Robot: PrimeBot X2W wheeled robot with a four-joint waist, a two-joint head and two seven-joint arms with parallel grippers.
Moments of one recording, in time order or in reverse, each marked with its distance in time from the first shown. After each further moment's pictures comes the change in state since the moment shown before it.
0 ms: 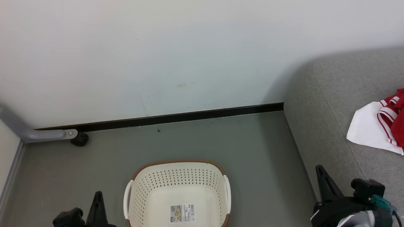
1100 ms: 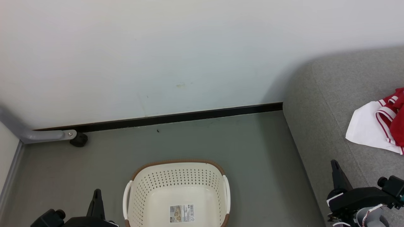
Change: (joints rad) left arm -0.005 -0.014 0.047 -0.057 -0.449 -0.064 0.126; right arm 0.001 0.044 -0.155 -0.050 0.411 0.044 0.130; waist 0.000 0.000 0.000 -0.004
